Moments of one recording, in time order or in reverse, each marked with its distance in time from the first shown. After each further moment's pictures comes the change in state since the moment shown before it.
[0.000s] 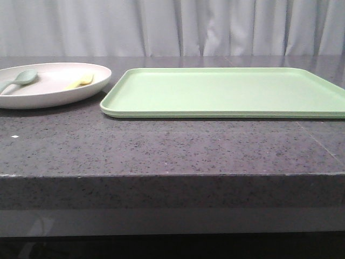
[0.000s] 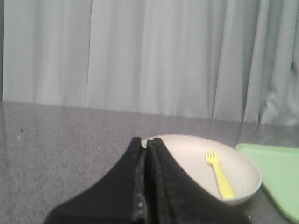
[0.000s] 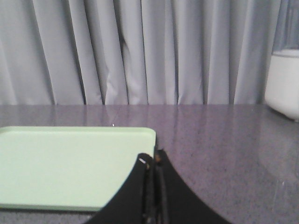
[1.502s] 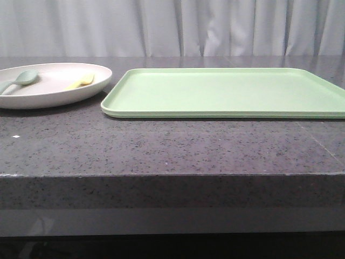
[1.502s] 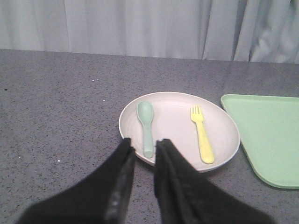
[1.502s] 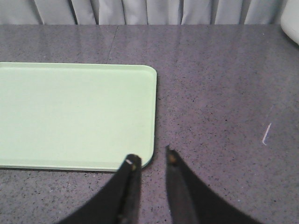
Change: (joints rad) left arm 0.000 0.398 -0.469 0.025 0.467 0.000; right arm 0.000 0.471 -0.468 0.000 0.449 0.000
